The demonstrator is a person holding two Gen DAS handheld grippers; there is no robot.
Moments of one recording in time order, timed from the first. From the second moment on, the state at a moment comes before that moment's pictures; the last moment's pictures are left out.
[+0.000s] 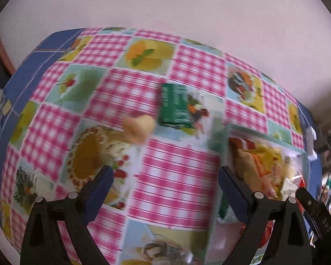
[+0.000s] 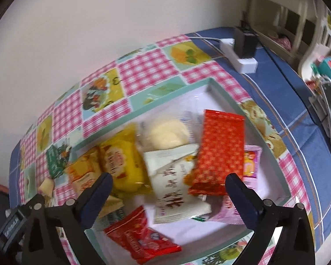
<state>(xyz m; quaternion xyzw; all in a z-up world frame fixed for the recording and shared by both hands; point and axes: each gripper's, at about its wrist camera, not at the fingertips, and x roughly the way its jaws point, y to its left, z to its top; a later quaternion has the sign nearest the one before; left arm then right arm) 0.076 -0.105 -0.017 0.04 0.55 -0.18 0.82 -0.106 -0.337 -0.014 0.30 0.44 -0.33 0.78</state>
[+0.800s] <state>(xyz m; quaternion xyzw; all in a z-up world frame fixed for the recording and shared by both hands) 0.127 -0.016 -0.029 -0.03 0.58 -0.07 0.81 -0.035 -0.243 -0.017 0.21 0.49 -0.22 0.82</state>
